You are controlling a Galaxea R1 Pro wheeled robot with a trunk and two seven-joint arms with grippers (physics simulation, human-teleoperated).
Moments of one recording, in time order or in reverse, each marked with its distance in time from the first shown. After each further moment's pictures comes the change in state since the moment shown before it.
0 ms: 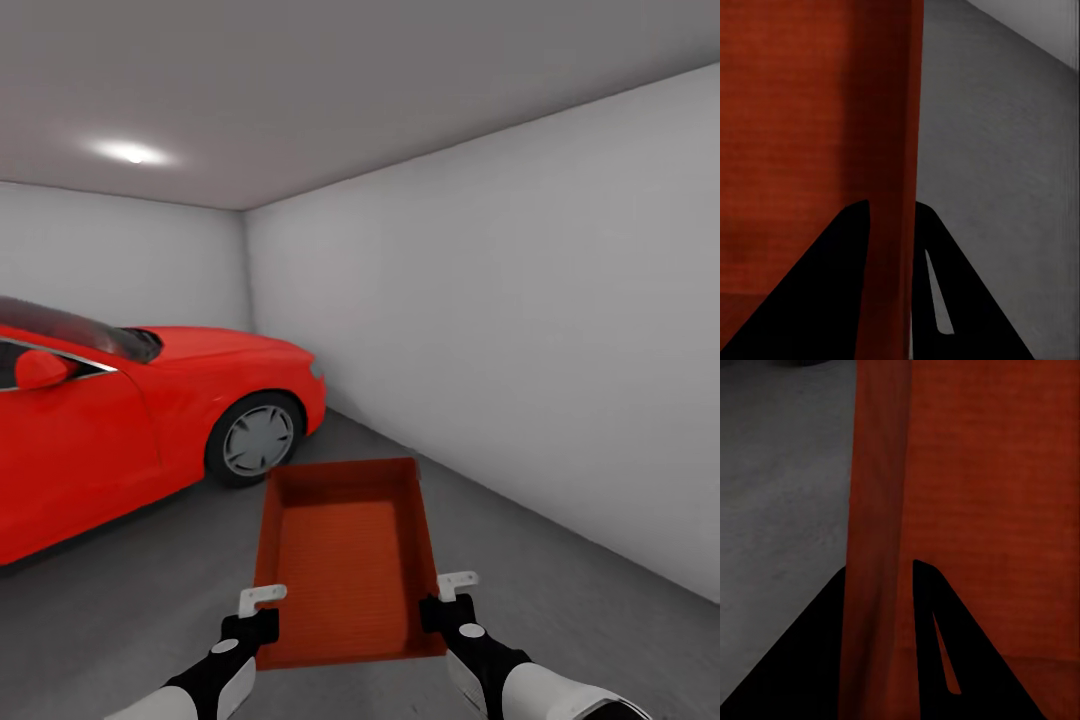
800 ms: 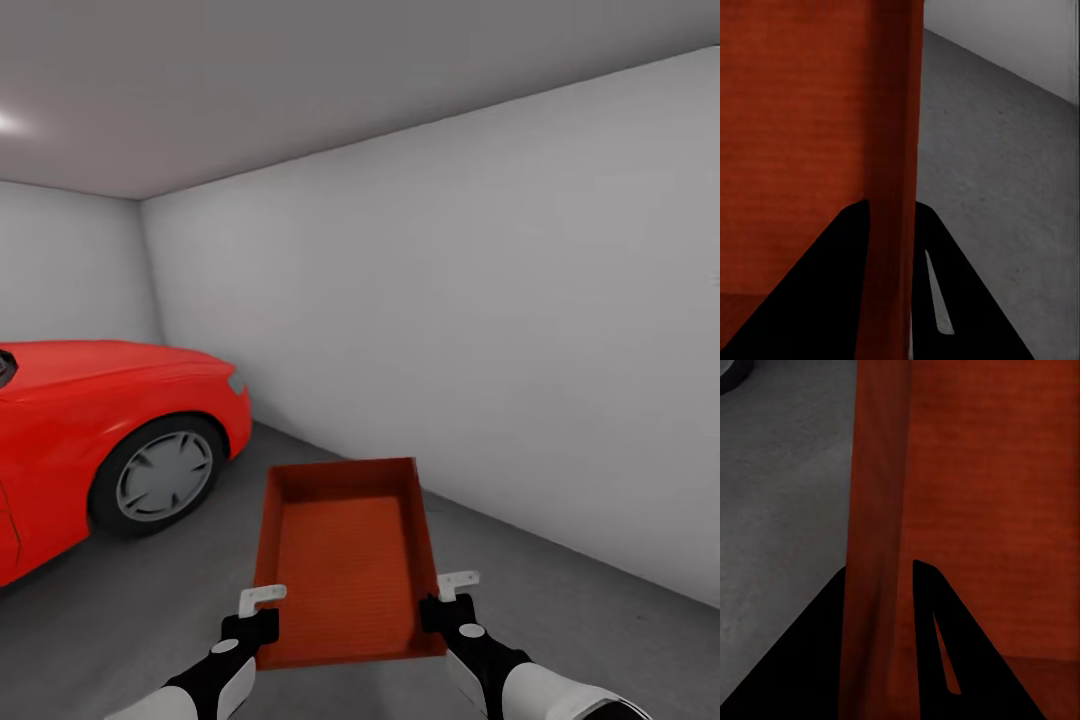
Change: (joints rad) left arm 0.000 0.000 0.000 0.000 0.000 0.000 0.000; right arm 0.000 0.000 0.000 0.000 0.000 0.000 0.000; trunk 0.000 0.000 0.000
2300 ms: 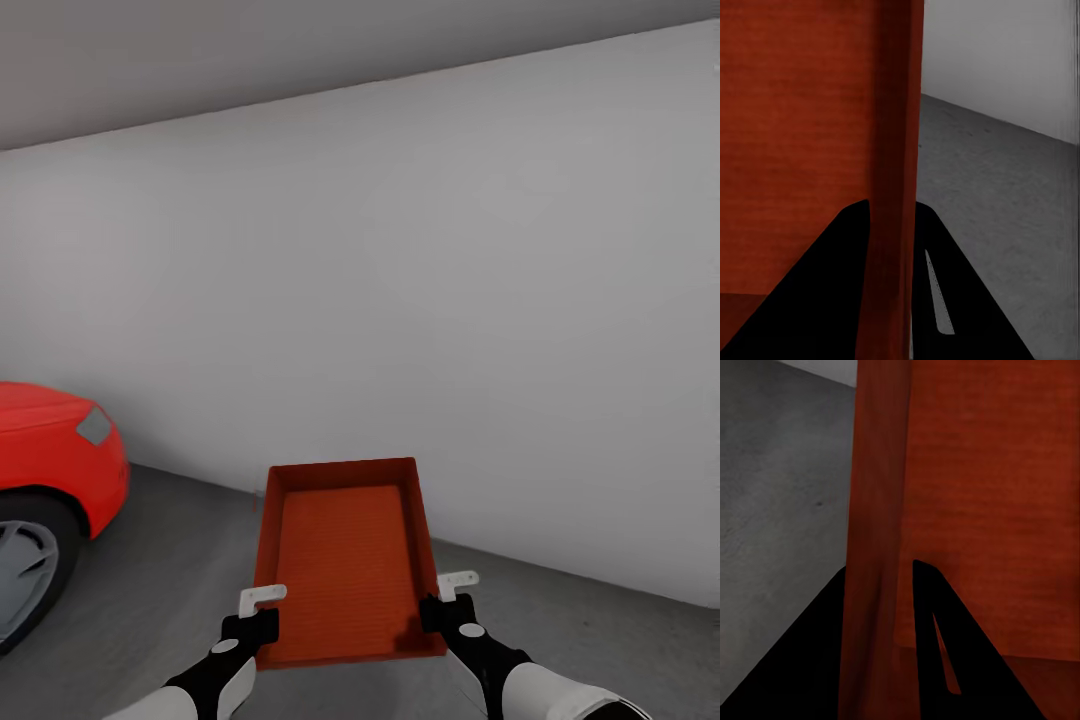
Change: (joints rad) left arm 0.000 0.000 0.001 0.000 0.000 0.000 0.000; right arm 0.000 0.000 0.000 -0.002 0.001 0.002 0.000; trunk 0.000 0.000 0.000
